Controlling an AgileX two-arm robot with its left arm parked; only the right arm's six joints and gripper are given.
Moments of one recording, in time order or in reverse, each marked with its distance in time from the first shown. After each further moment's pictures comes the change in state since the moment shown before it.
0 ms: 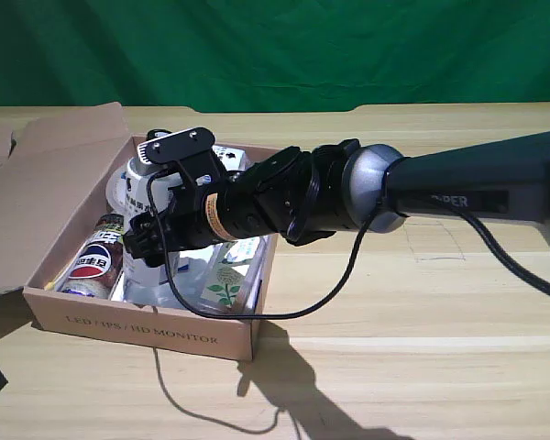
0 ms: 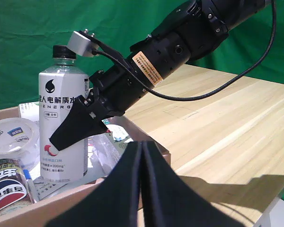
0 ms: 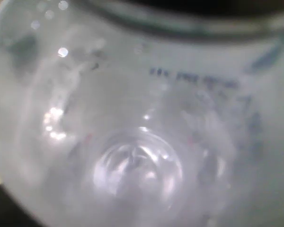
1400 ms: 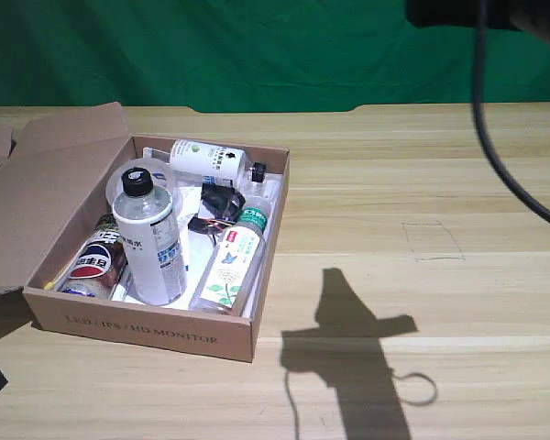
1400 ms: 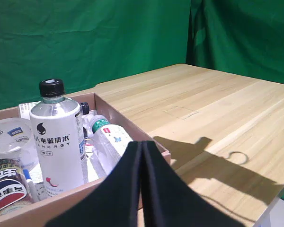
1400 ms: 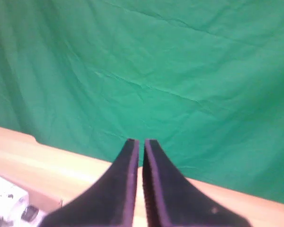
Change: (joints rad) arm -0.002 -0.905 0.356 0.200 0.866 -0.504
